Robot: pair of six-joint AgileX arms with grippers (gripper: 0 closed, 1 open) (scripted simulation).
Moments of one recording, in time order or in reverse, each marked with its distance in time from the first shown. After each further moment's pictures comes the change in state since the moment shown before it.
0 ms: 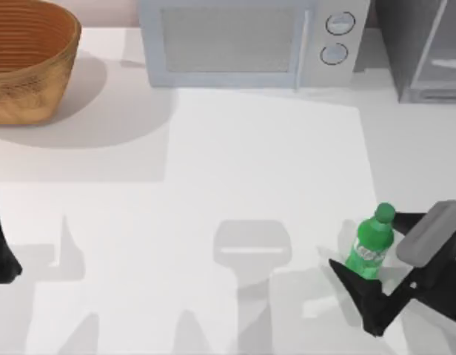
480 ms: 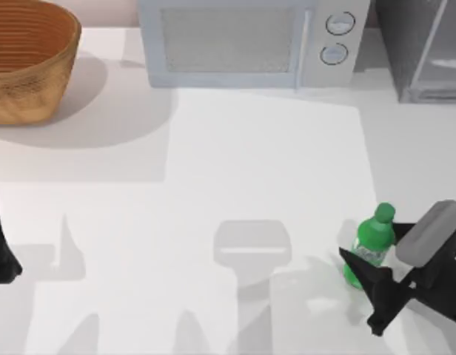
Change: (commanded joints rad) left arm 0.000 0.000 0.000 0.000 0.000 0.000; right arm 0.000 0.000 0.000 0.000 0.000 0.000
